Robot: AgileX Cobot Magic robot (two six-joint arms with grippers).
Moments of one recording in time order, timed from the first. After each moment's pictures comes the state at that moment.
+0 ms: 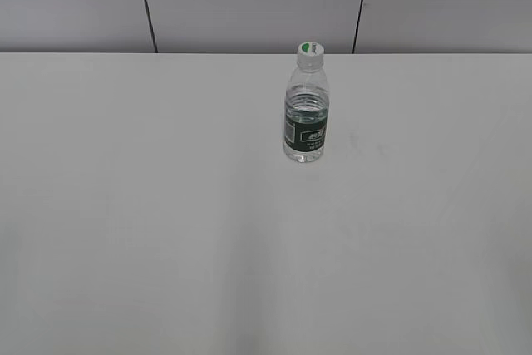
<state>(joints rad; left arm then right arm) -0.07 -0.01 -0.55 0.00 1.02 -0.05 -0.06 0.01 -0.51 0.08 1.04 -0.18</state>
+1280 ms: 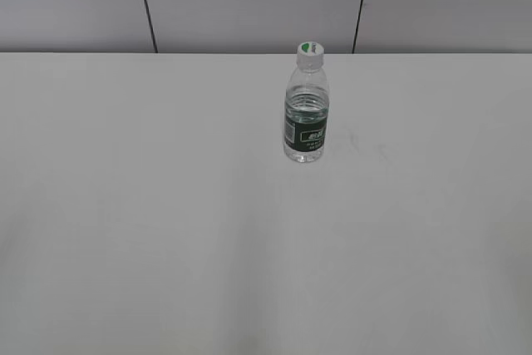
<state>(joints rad) -0.07 0.16 -0.58 -0.02 0.96 -0.05 -0.06 0.01 -0.51 0.08 1.04 -0.18</state>
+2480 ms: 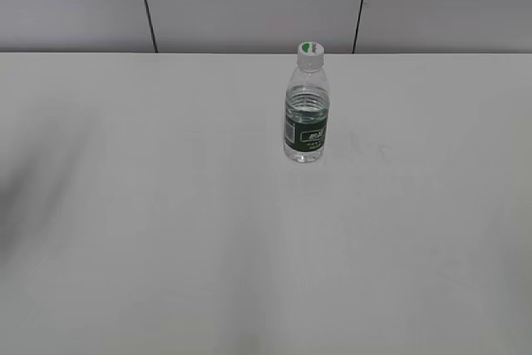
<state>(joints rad) -0.13 1.03 -0.59 -0.07 -0.11 0.03 -0.06 0.01 -0.51 0.08 1.04 -0.18</state>
